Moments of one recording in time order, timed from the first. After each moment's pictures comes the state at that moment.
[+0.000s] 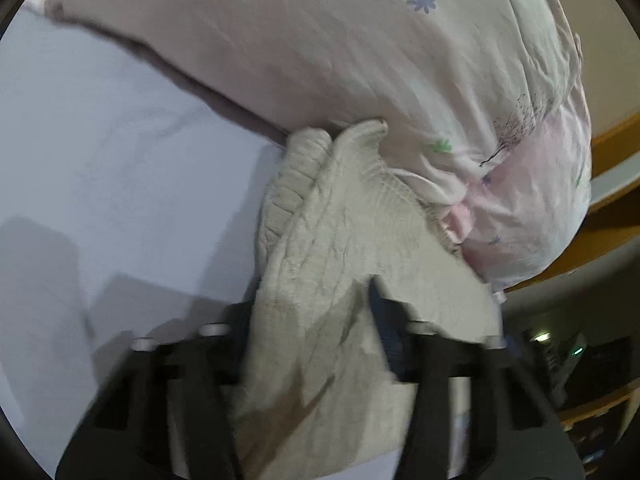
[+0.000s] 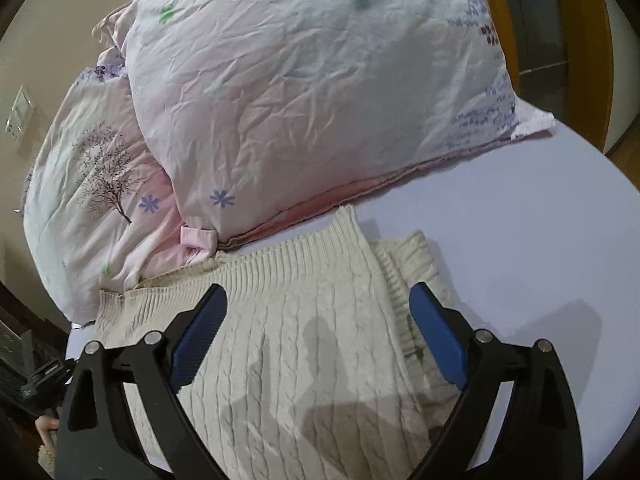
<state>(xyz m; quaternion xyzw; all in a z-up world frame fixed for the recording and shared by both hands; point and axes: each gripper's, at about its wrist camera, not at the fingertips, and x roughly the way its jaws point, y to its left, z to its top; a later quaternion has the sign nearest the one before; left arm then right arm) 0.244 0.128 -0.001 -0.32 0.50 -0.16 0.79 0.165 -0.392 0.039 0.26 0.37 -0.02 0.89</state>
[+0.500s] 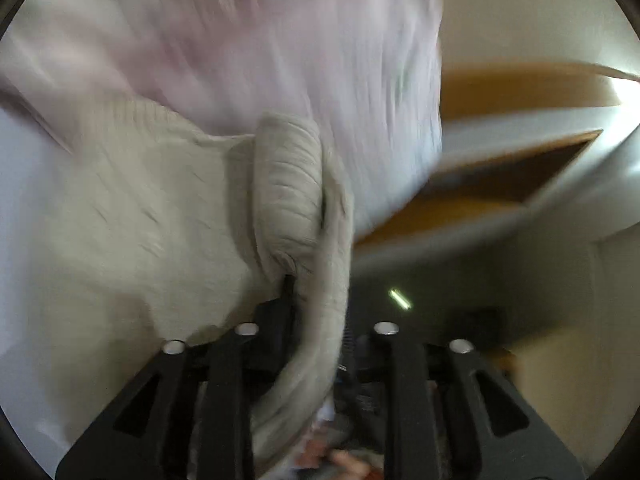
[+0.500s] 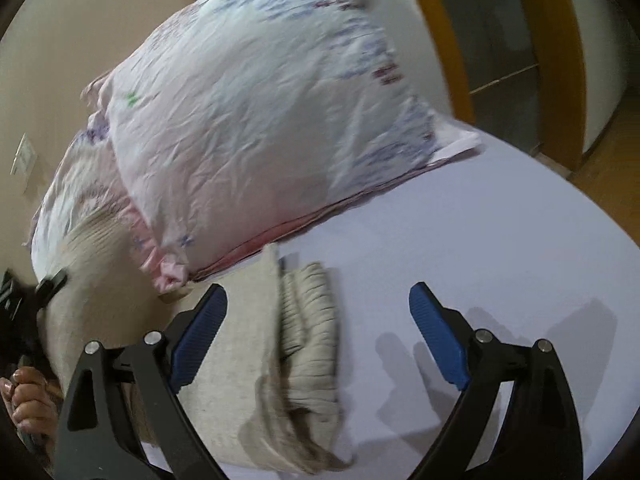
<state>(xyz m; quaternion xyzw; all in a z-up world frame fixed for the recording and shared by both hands) 0.254 -0.143 0.057 -0.43 0.47 -0.44 0.63 0.095 -0.468 0.049 0.28 0.32 -0.06 0.90</state>
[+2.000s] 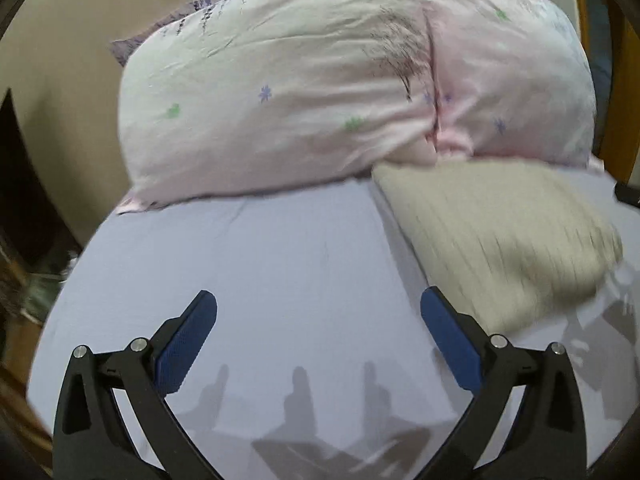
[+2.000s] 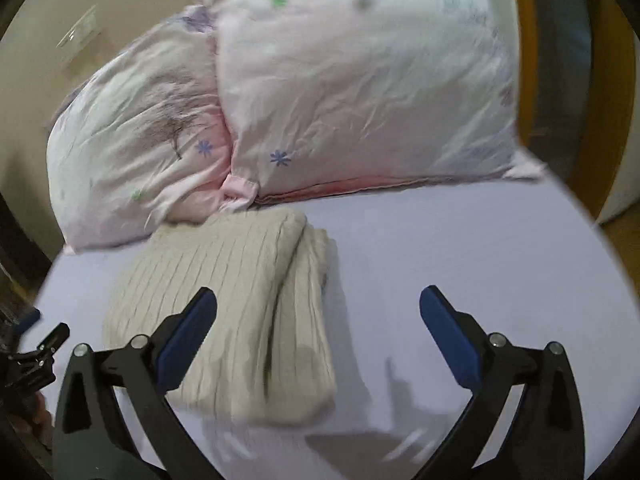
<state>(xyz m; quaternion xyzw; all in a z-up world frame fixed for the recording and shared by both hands) 0.066 0.008 0.067 0.10 0.36 0.00 0.93 0.055 -0.339 0.090 0.10 0.36 0.02 0.93</state>
